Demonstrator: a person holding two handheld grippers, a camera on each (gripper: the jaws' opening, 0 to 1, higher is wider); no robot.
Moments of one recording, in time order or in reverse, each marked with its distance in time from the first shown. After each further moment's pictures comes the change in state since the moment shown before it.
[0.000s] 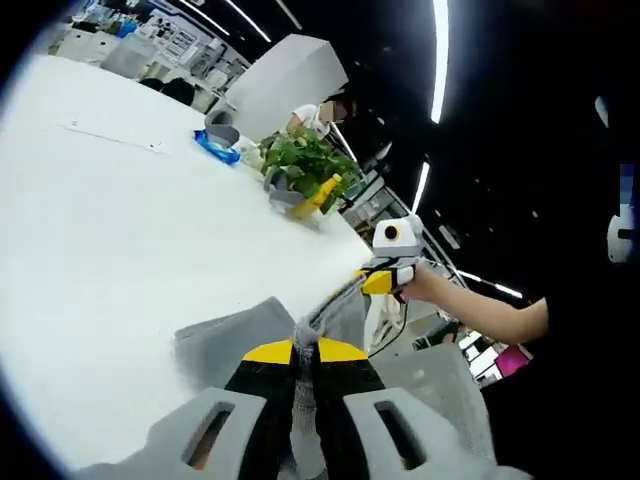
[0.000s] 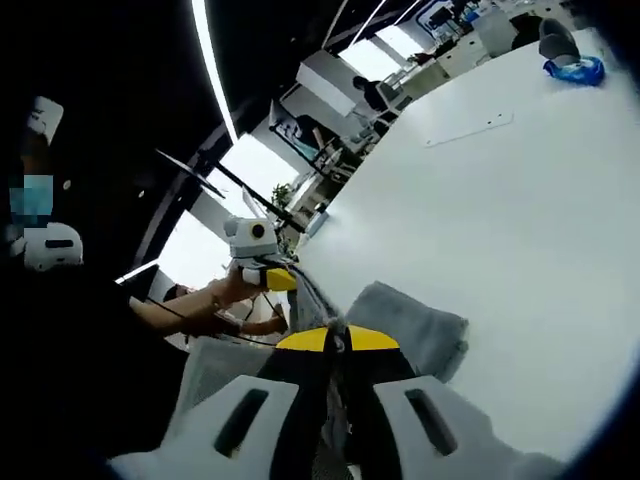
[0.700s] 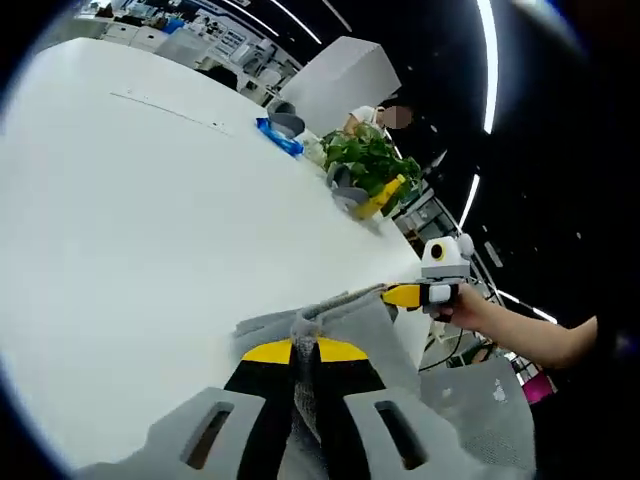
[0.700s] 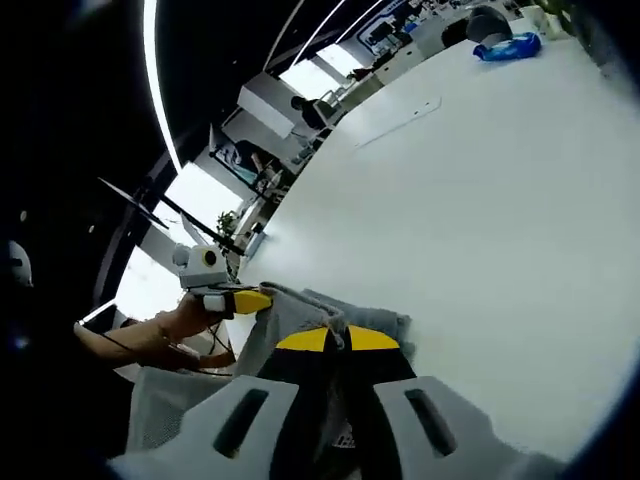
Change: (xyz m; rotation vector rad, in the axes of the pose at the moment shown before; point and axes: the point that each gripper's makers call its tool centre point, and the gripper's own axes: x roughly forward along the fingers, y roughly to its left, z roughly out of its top) left arm 0.019 0.058 -0.021 -0.044 -0.011 0.193; right arm 0.023 -0.060 -0.016 0.113 -0.094 -0.196
